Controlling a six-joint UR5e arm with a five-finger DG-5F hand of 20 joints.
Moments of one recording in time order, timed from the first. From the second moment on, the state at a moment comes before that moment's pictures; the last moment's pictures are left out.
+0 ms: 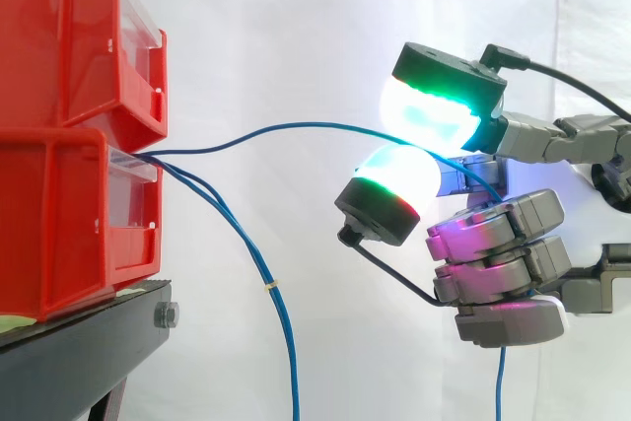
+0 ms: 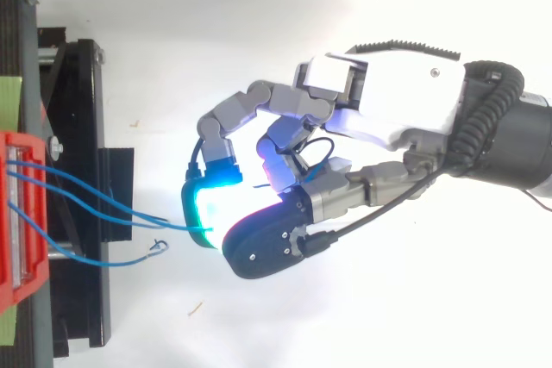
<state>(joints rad) 0.17 -2.19 -1.37 -2.71 -1.24 -0.08</state>
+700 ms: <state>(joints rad) 0.17 -2.19 -1.37 -2.71 -1.24 -0.08</state>
